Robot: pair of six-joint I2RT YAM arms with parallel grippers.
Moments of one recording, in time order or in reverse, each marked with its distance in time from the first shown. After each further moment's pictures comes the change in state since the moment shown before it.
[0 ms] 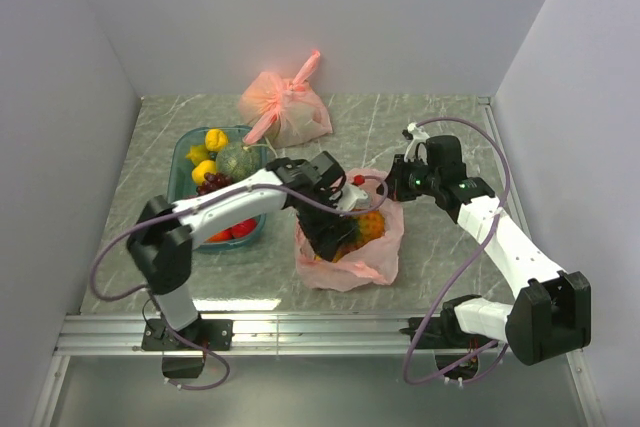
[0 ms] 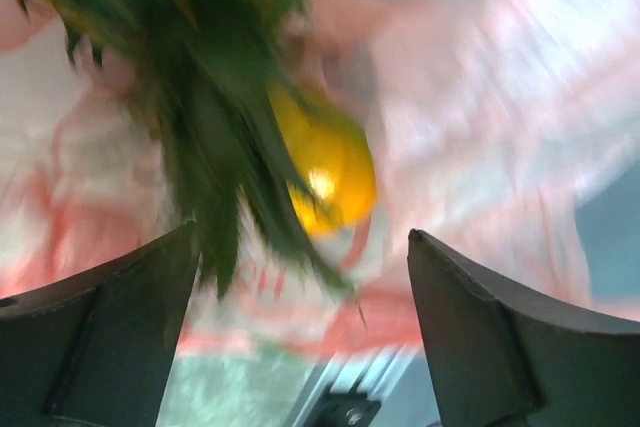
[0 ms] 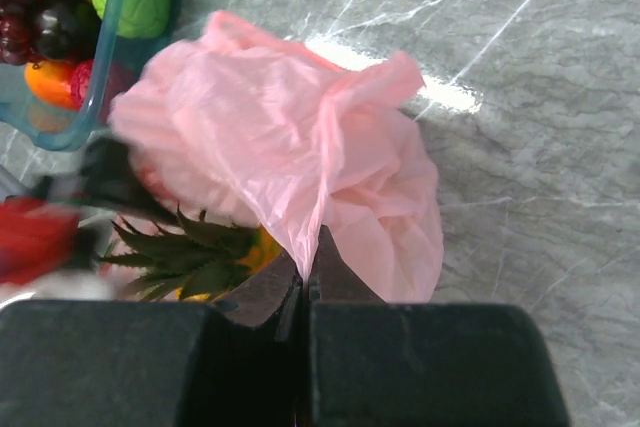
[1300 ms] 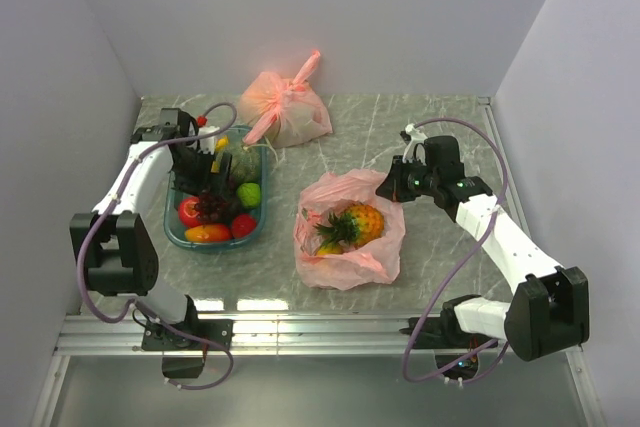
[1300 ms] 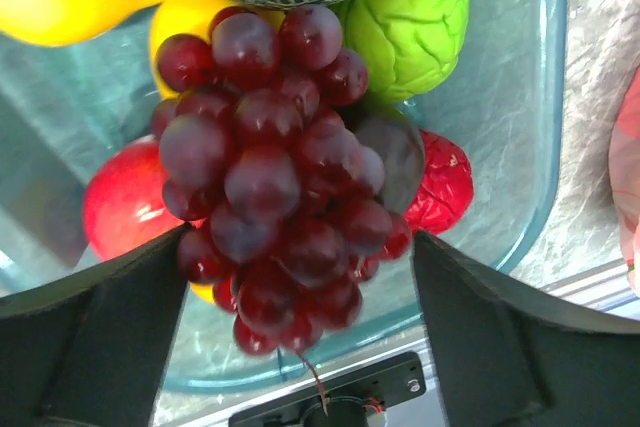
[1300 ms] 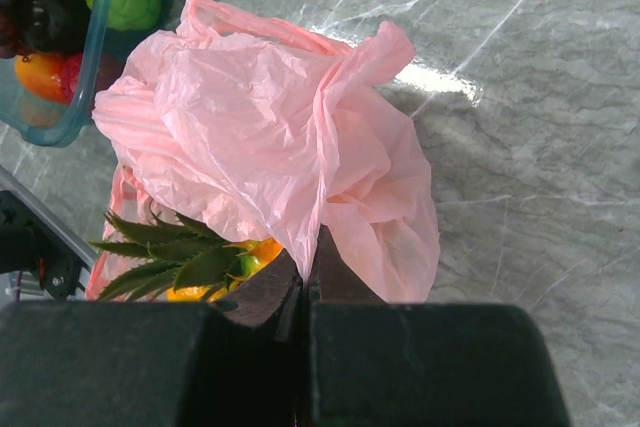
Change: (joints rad) left arm 0.894 -0.218 -0.140 -0.088 -0.116 0.066; right arm -0.002 0.021 -0.002 0.001 -0.005 -0.011
